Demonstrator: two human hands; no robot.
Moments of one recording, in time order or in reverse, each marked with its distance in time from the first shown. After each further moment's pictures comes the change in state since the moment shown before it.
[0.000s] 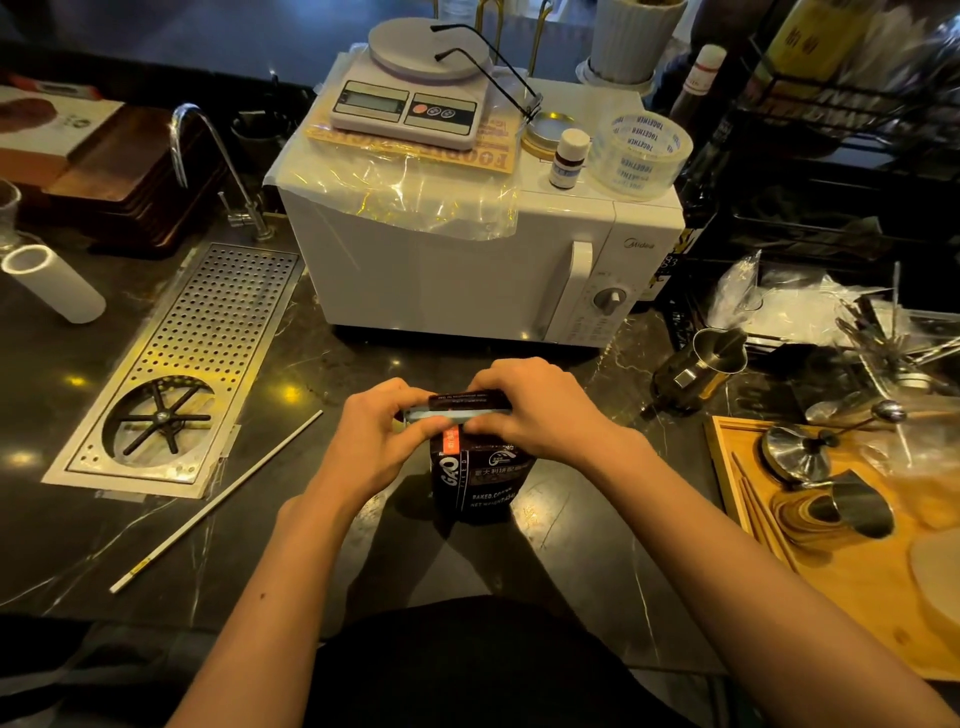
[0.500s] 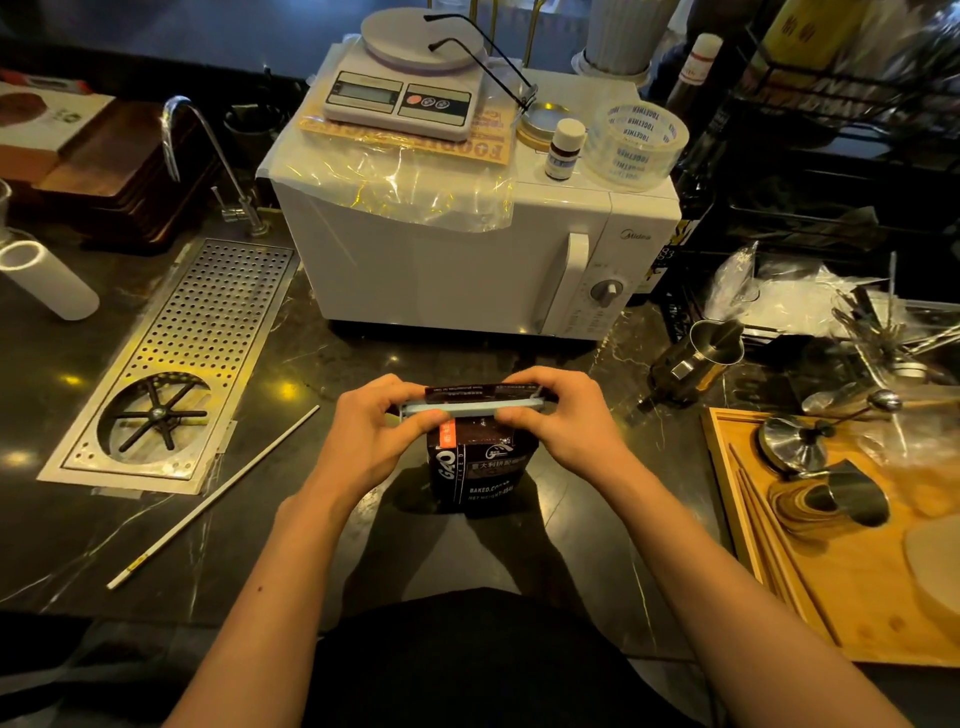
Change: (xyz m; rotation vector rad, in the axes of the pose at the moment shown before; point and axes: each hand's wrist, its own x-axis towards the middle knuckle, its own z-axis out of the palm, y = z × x) left_hand -0.002 -0.003 0.005 -0.052 0.034 -0.041; right_hand -0.026 0.032 0.029 0.587 0.279 0.198
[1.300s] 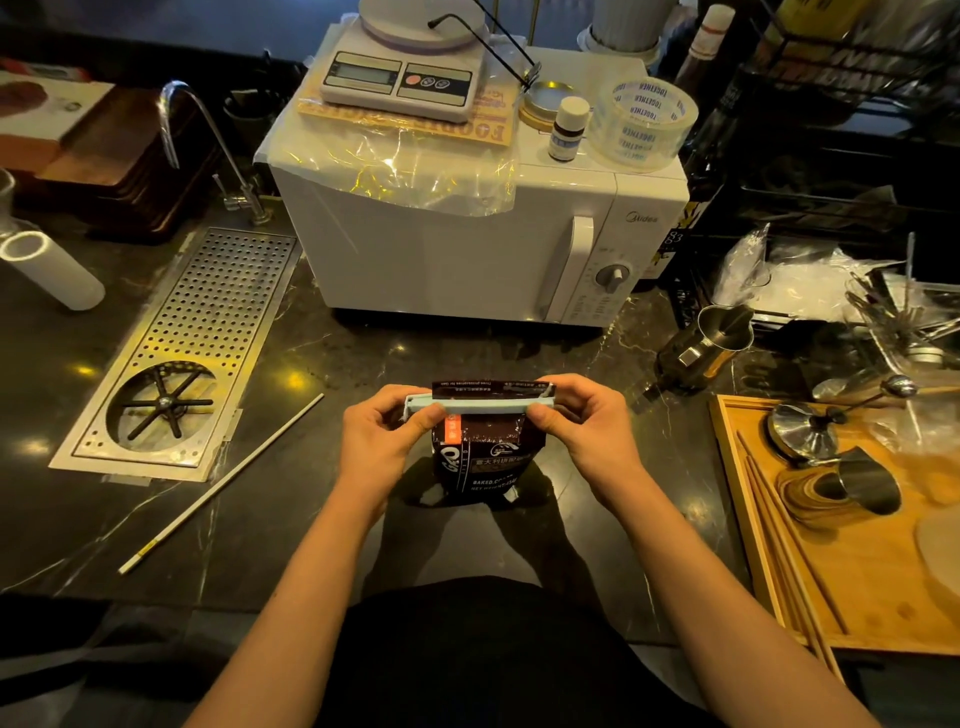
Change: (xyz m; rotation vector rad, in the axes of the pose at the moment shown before) left_hand -0.021 0.001 0.023 -0.518 0.135 -0.355; right_hand -0.025 0.023 0.009 0.542 0.111 0.067
